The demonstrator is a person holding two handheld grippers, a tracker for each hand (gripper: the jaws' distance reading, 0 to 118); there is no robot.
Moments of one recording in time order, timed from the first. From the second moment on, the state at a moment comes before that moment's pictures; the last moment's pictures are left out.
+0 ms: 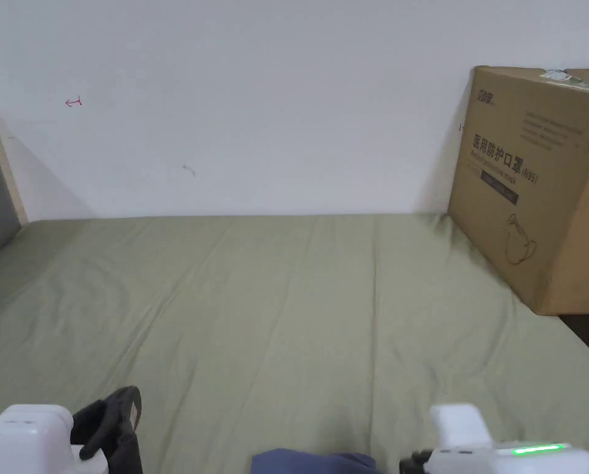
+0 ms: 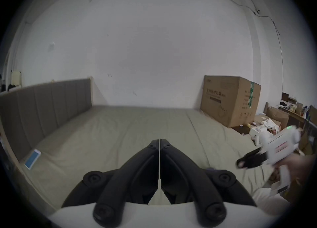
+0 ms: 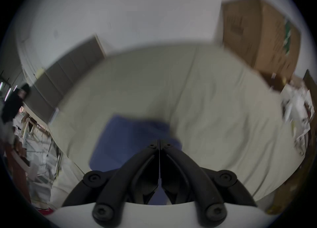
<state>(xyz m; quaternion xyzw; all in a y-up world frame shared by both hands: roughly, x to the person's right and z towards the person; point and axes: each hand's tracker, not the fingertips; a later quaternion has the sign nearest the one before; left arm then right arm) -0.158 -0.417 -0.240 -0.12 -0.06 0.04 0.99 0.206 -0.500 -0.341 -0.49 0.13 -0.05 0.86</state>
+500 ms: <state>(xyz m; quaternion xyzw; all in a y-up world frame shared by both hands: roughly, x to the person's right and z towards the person) -0.214 -0.590 -0.377 -0.44 -0.34 0.44 0.71 0.185 -0.571 -0.367 -0.56 0.13 0.03 0.82</state>
